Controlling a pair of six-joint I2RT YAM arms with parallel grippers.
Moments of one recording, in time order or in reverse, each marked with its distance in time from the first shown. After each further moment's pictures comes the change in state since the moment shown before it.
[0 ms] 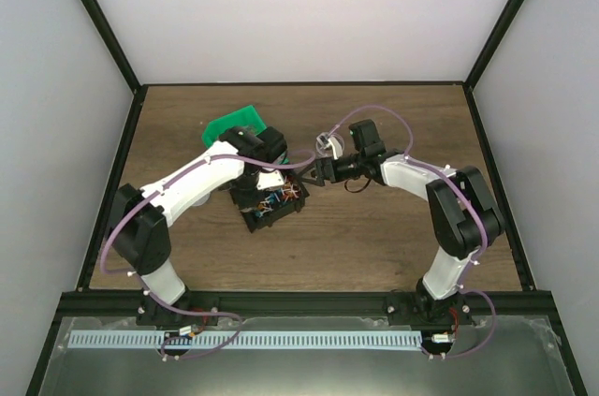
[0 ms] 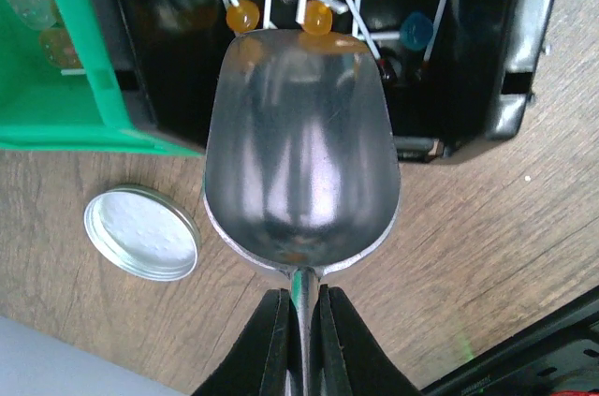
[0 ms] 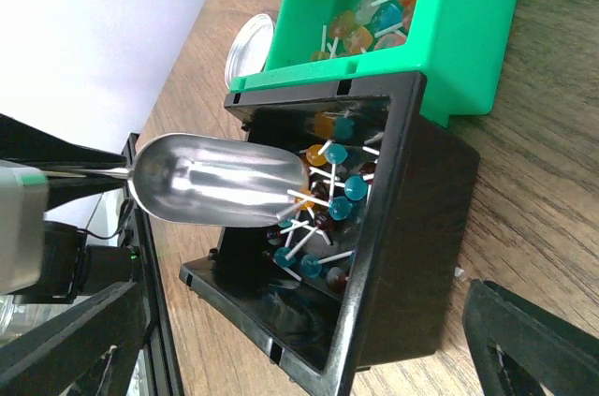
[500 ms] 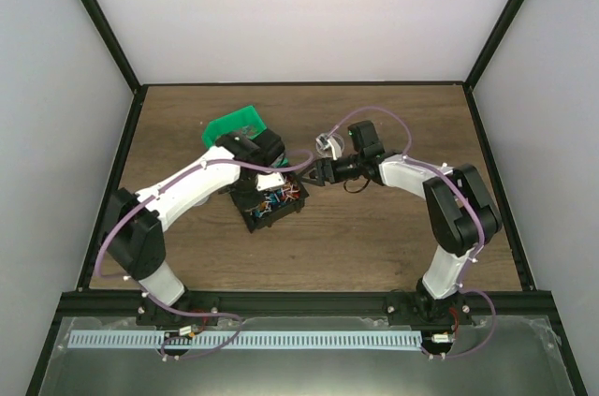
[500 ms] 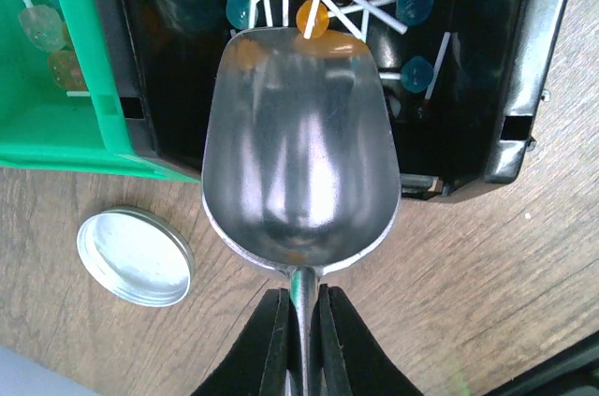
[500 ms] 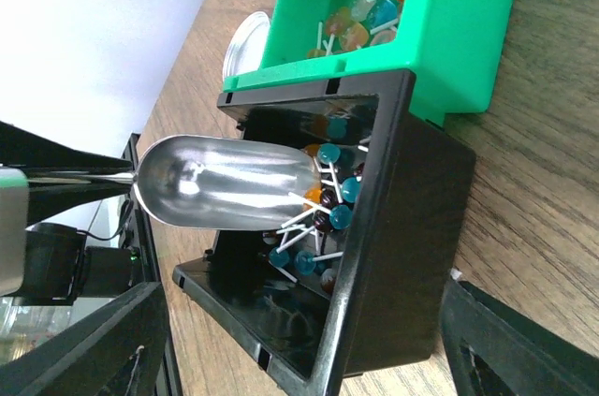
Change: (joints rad) left arm 0.000 -0.015 -0.054 0.086 0.022 -0.014; right arm 0.000 0.022 -0.002 0.025 -0.011 0.016
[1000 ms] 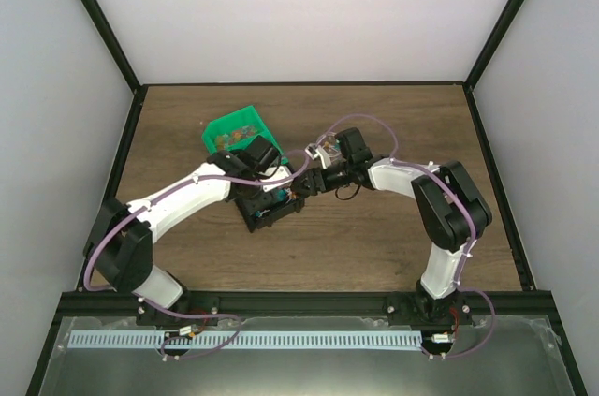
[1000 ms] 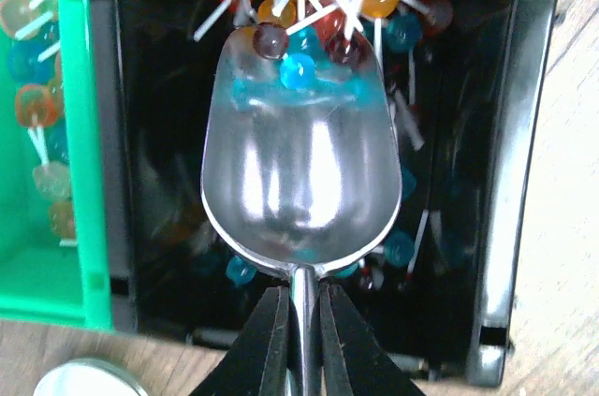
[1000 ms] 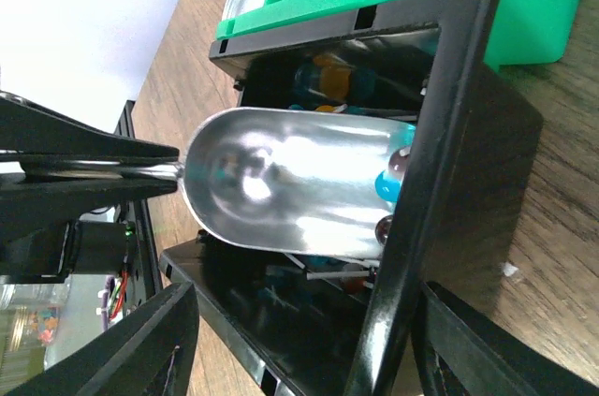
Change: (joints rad) left arm 0.006 -0.119 -0.237 0.401 0.116 -0.006; right arm 0.071 0.056 0.000 0.010 0.015 0.001
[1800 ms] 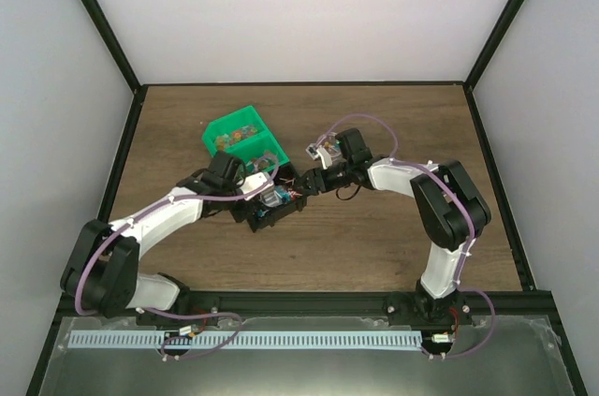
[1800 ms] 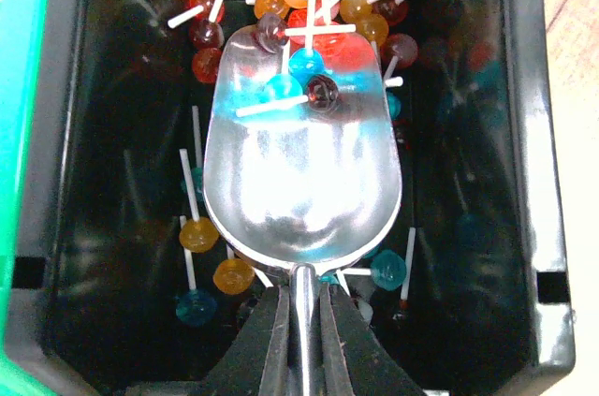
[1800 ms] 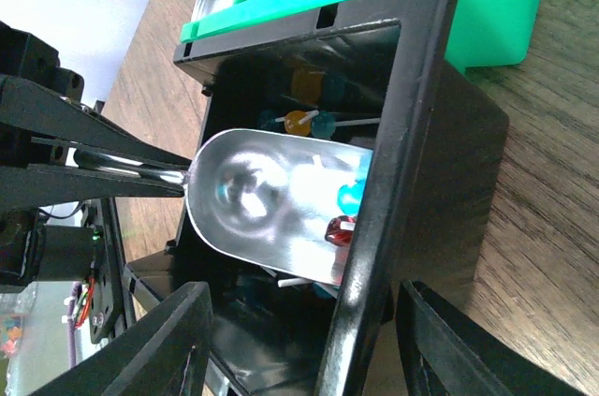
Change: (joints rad) left arm 0.189 -0.171 -0.381 0.459 0.346 0.085; right arm 0.000 0.011 0.000 -0.001 0.049 -0.034
